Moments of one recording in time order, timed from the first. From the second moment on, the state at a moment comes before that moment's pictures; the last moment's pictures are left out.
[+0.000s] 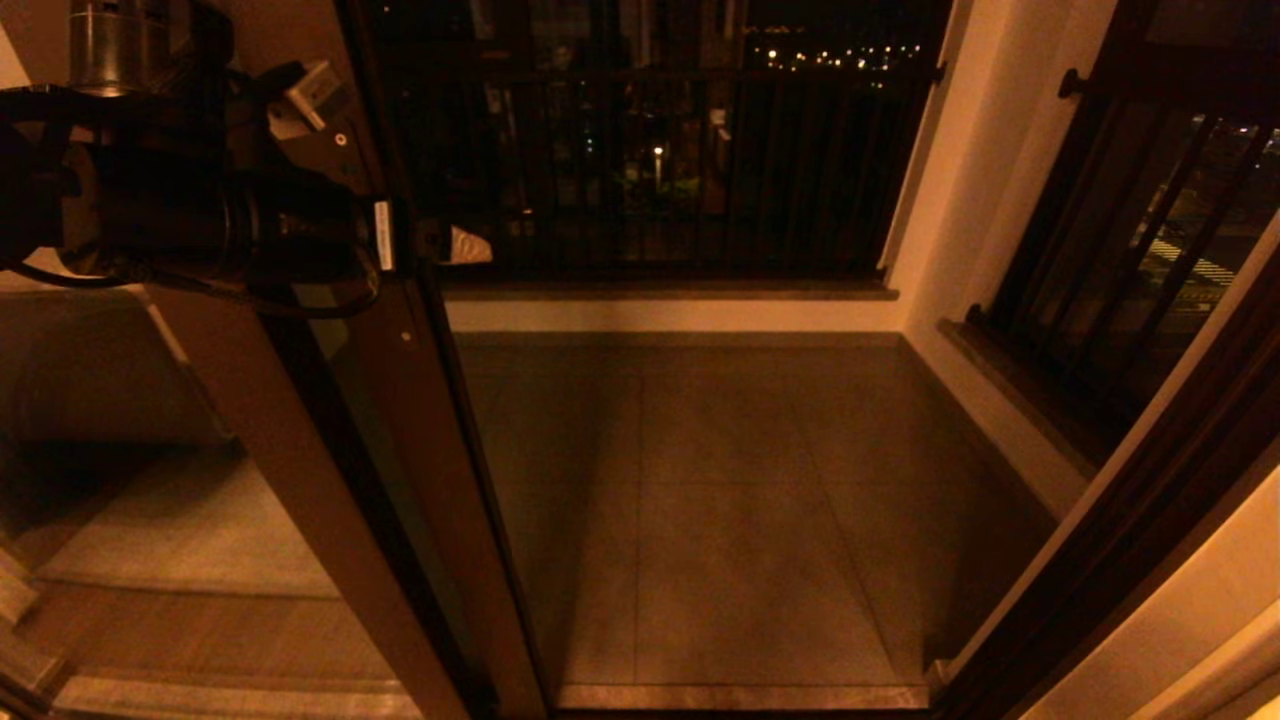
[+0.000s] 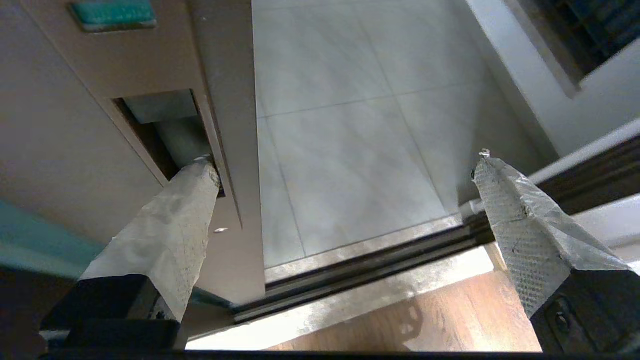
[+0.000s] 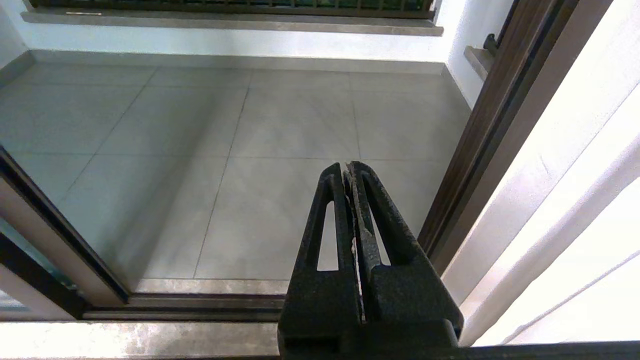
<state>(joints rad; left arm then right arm) -0.29 1.67 -1.58 0.24 -0.16 -0.08 0.00 0.00 0.00 0.01 0.02 -0.06</state>
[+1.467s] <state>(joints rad) -0.32 1.58 -1.51 0.24 -0.14 -0.07 0.00 0.00 0.00 0.01 0.02 -0.06</state>
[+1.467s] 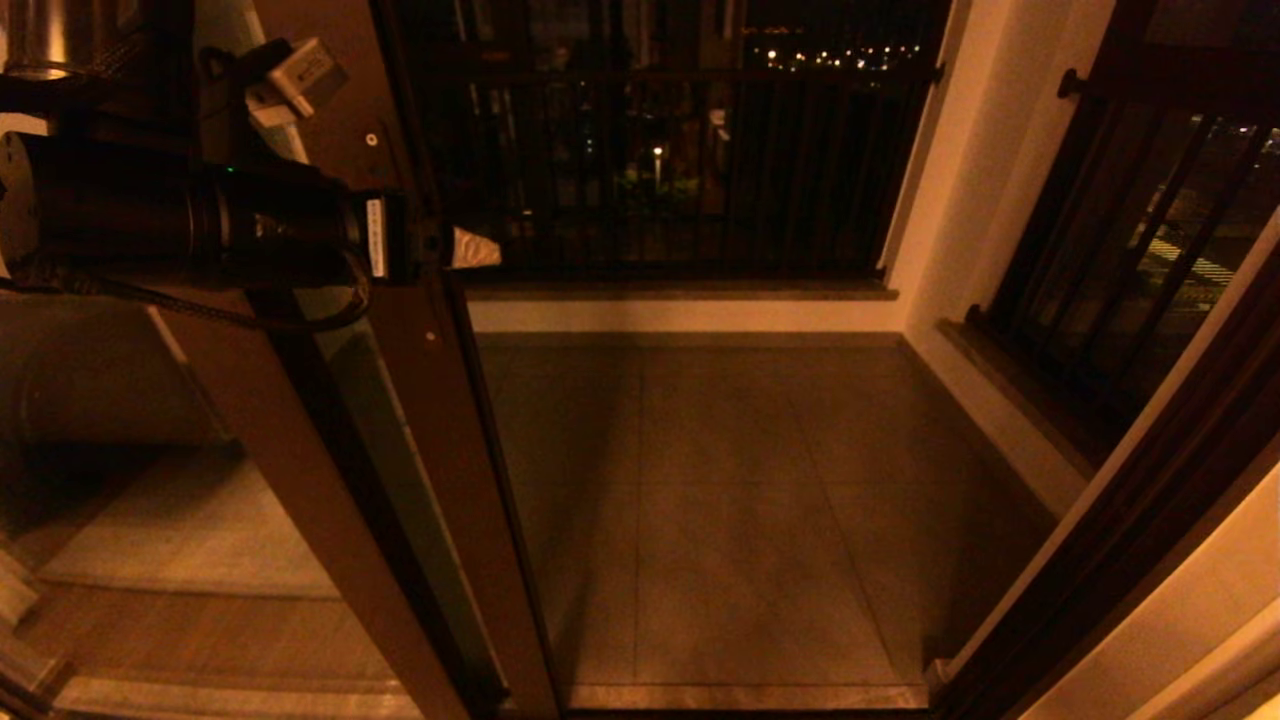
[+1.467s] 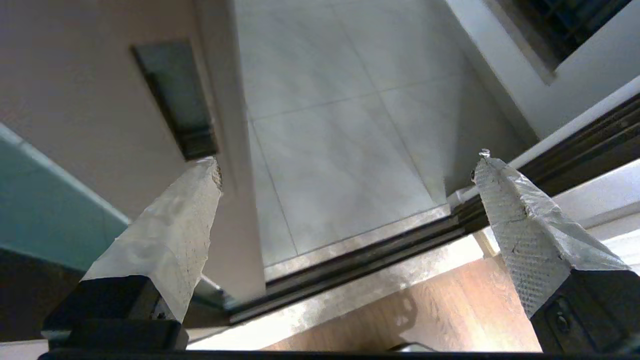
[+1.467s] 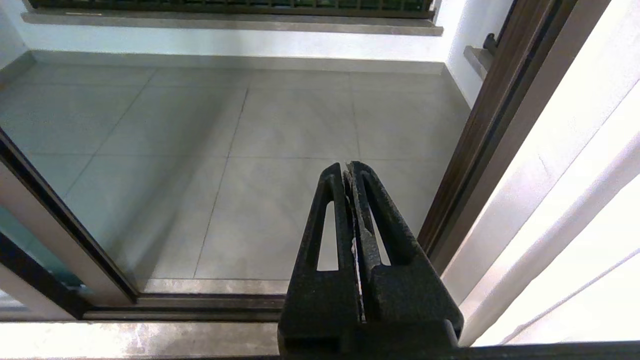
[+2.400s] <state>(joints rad) -0.31 1.65 -1.57 0.24 -0.15 -0.08 0.00 0.00 0.00 0.01 0.02 -0.06</state>
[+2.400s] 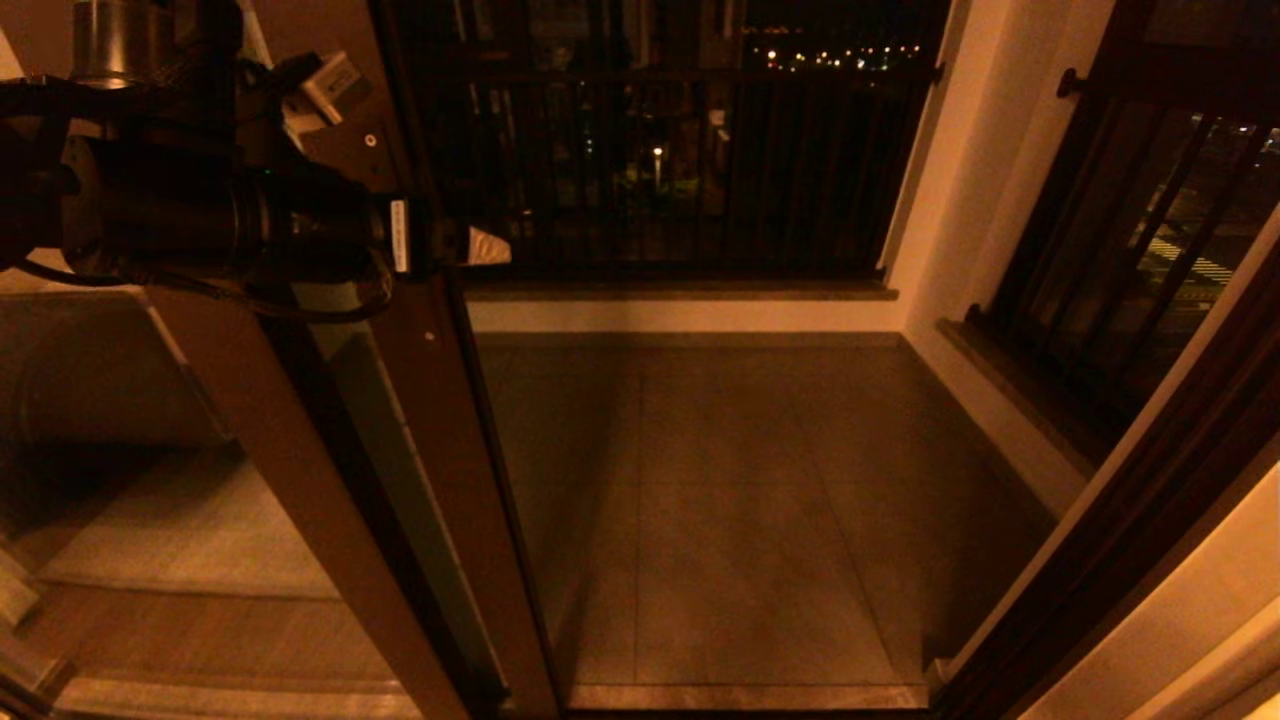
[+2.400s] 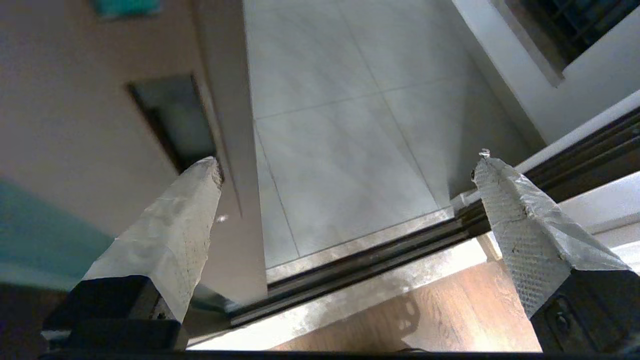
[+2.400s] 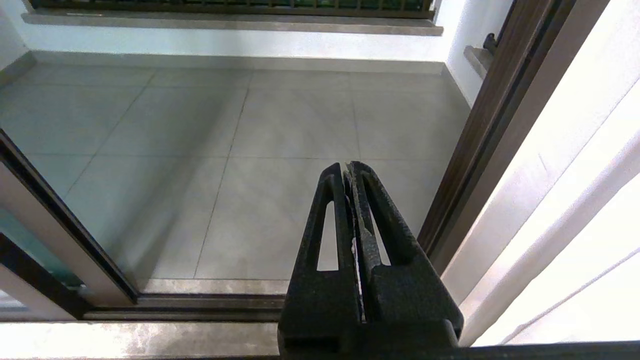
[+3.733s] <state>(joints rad) -0.40 1.70 -1.56 0.12 -0.14 -0.07 0.00 0.00 0.00 0.01 0.02 -0.06</state>
